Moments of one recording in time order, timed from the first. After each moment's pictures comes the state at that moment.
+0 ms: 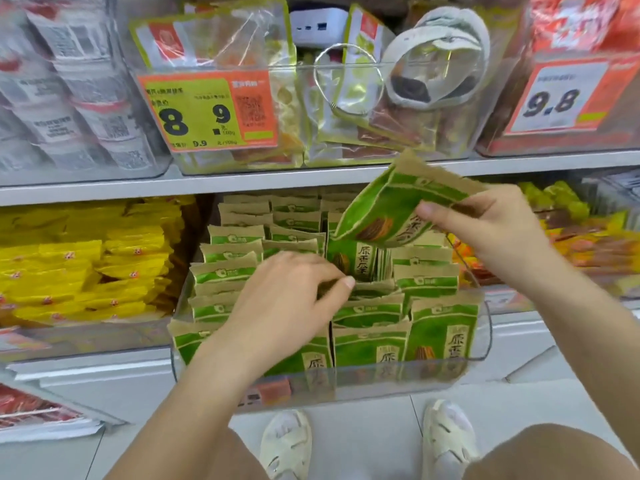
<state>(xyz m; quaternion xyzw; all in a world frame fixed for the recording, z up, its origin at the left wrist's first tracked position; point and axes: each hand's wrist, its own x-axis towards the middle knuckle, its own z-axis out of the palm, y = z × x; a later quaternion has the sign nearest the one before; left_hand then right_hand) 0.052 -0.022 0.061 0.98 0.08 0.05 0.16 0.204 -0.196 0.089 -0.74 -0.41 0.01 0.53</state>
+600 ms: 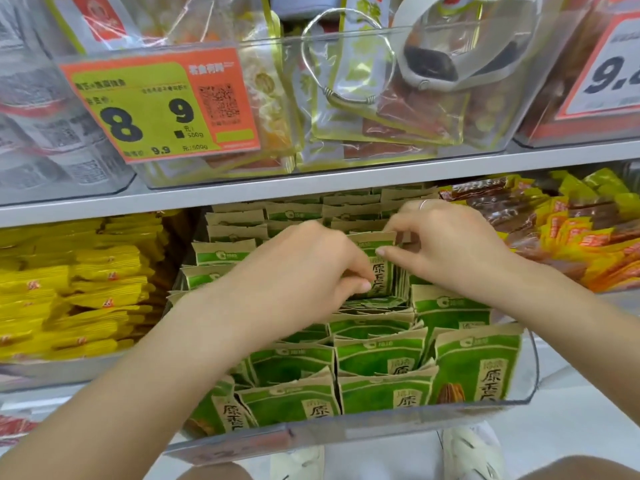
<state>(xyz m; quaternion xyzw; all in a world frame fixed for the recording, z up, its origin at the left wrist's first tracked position) 0.104 -0.007 0.095 0.99 0.00 -0.01 0.11 0.238 -0.146 0.055 -0.85 -0.49 -0.09 0.14</state>
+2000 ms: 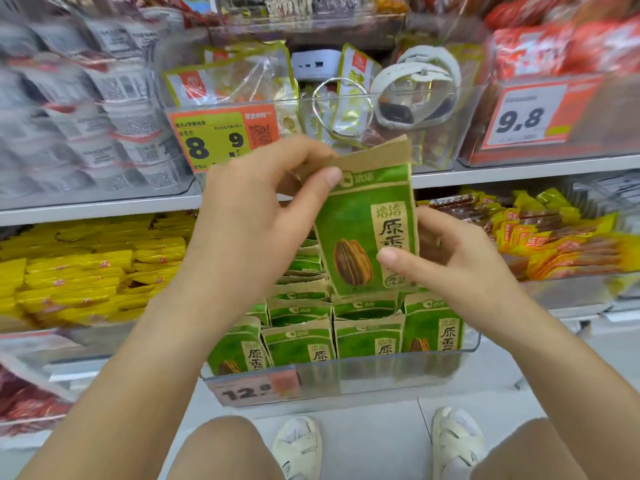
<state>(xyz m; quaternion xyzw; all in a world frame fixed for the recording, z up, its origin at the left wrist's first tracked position) 0.033 -0.025 0.149 0.86 -0.01 0.39 0.33 0.141 -0.200 0.097 -0.69 -0.41 0.11 0.58</state>
